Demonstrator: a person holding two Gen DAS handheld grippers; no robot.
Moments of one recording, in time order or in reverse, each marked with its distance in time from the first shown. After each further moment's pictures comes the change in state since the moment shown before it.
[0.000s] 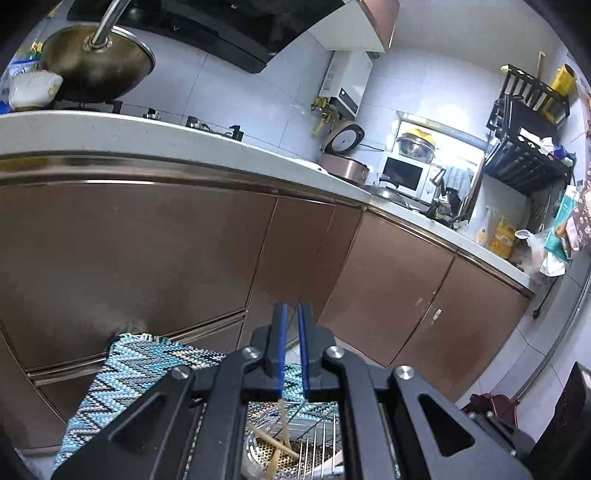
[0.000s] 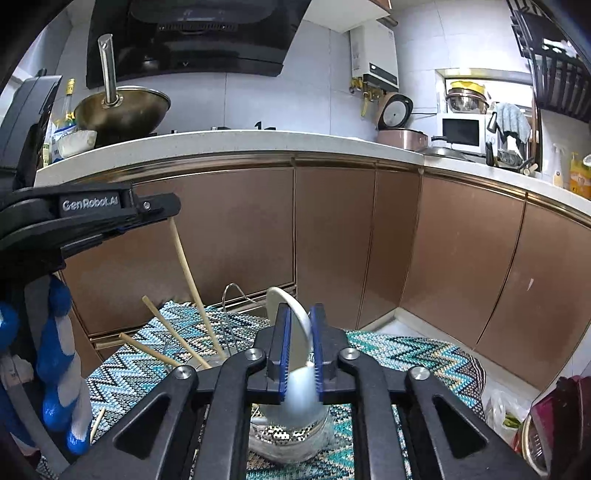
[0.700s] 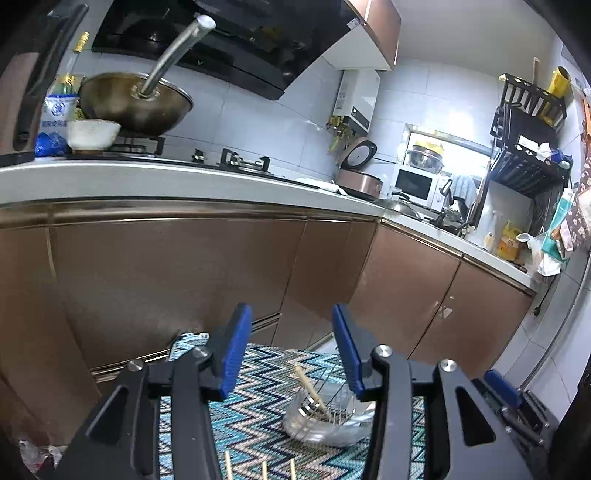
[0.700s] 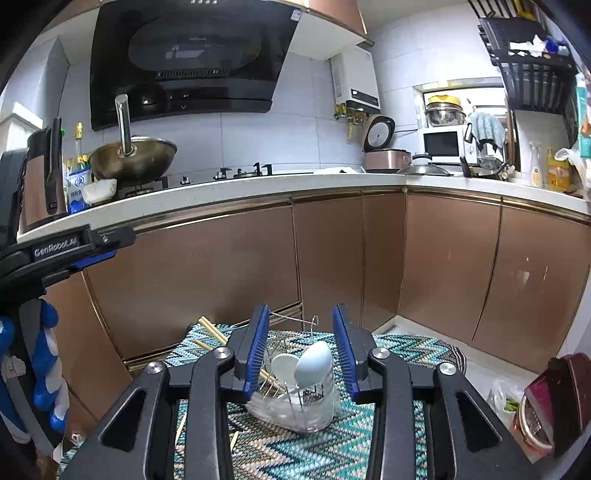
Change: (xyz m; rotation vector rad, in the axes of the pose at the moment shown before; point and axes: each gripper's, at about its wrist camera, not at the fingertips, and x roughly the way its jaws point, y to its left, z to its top) left arm -0.132 0.020 0.011 0.028 -0.038 0.088; right arm -0.107 0.008 0.011 0.090 -0.079 0.001
